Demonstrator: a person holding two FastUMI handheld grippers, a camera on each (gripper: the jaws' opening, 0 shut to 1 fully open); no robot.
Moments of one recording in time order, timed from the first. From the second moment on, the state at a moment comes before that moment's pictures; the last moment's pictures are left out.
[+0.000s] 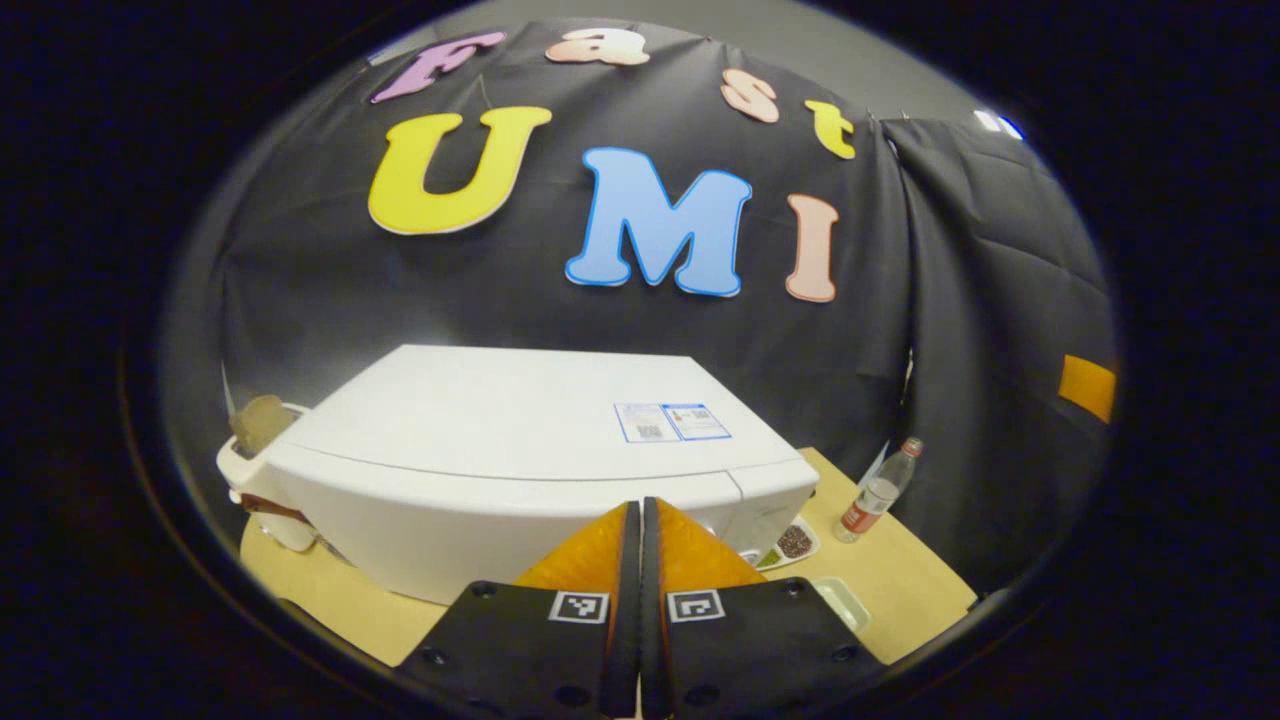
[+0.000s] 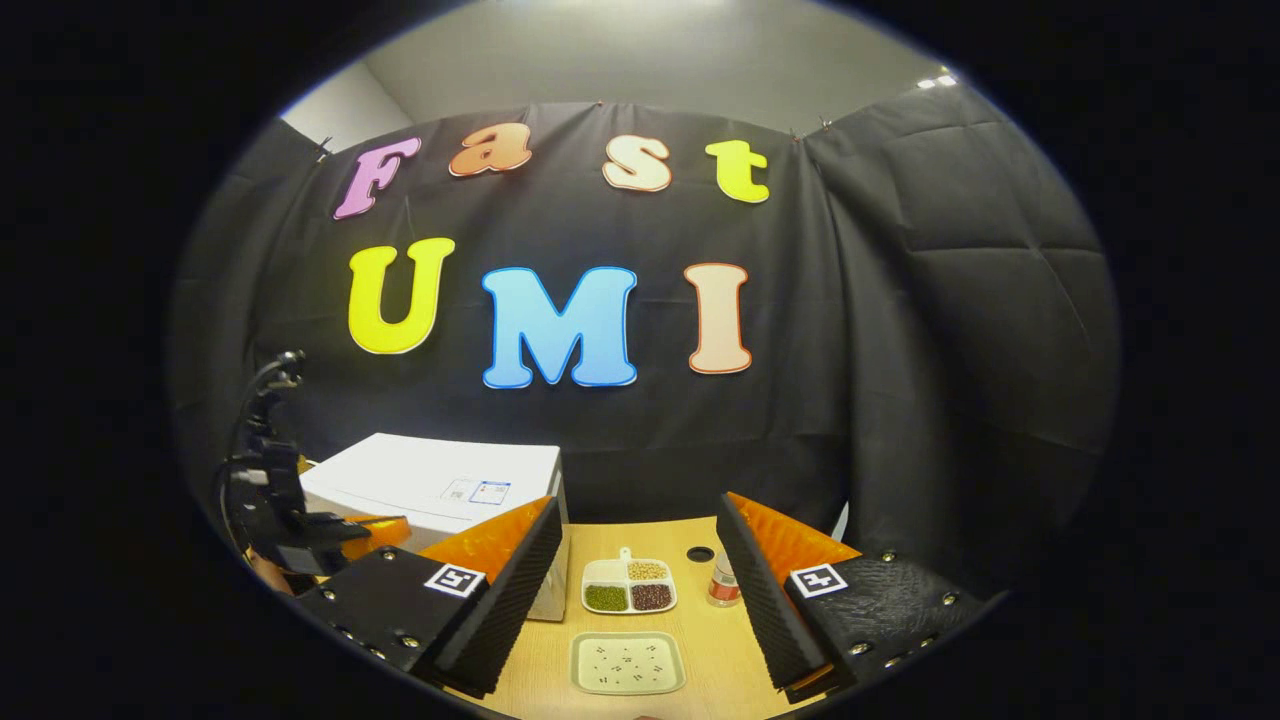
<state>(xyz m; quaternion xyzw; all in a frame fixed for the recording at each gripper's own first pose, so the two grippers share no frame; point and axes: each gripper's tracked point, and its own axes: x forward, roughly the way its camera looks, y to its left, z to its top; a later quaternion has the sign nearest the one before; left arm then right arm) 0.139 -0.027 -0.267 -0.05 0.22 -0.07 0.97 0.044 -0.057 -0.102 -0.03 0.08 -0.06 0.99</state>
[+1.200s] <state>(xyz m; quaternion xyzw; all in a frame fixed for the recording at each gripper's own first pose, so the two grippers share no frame) 0.036 0.113 0.007 -0.02 0.01 -0.02 1.00 0.027 0.094 0.021 -0.02 0.01 0.02 1.00</state>
